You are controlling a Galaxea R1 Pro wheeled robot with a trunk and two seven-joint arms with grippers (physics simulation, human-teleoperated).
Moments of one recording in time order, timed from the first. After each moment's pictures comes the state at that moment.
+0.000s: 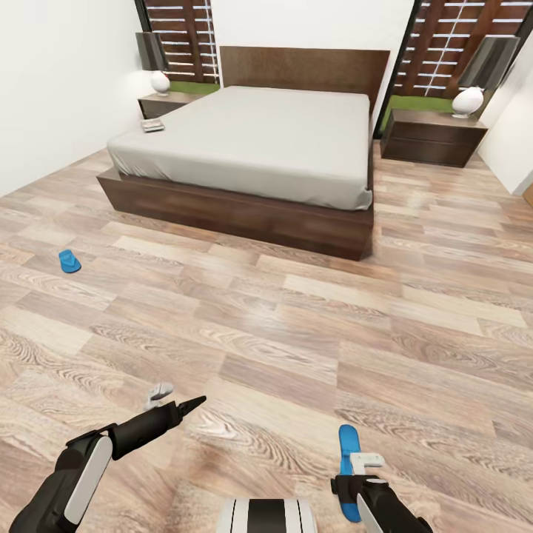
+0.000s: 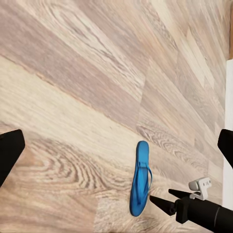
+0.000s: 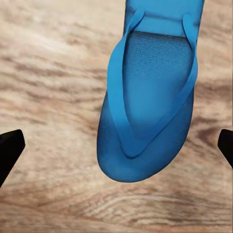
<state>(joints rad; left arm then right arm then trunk) -0.31 0.13 0.14 -1.18 0.46 0.68 -0.66 -0.43 0.04 0.00 -0.49 0.00 0.30 -0.09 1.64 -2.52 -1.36</state>
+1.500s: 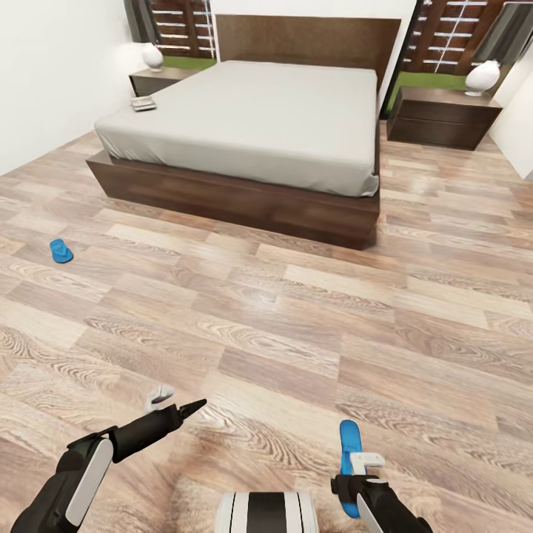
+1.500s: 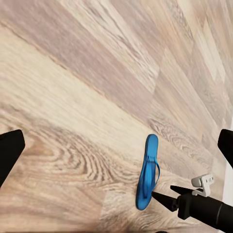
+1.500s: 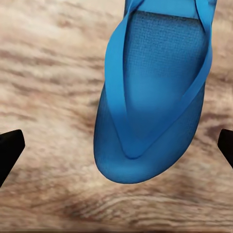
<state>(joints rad) -0.31 0.13 0.14 -1.15 0.46 0.68 -0.66 -0.43 0.04 0.00 -0.50 0.00 0.30 -0.09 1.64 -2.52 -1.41</state>
